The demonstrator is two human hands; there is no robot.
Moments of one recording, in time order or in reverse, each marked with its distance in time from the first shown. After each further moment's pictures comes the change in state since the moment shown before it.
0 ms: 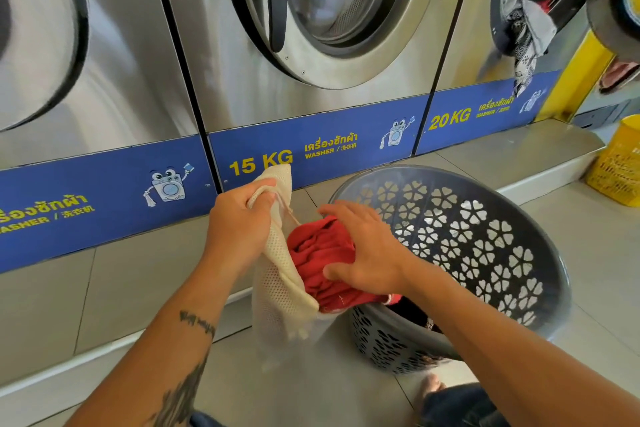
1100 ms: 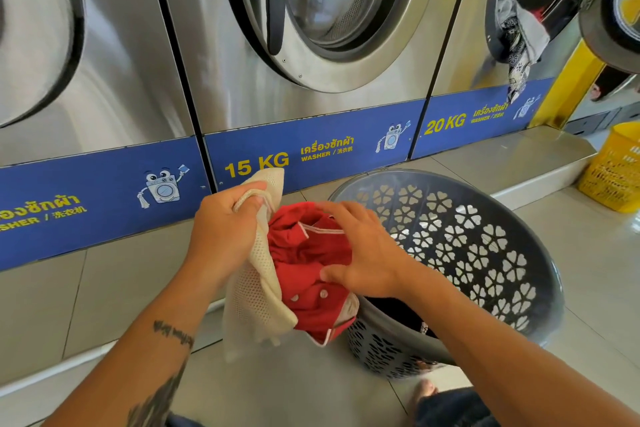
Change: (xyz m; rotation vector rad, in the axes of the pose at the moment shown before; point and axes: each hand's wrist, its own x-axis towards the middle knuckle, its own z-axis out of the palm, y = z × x) left_hand -0.001 -0.002 -0.012 -0.015 -0.016 0.076; right_hand -0.002 0.001 -0.003 -0.021 0.033 -0.031
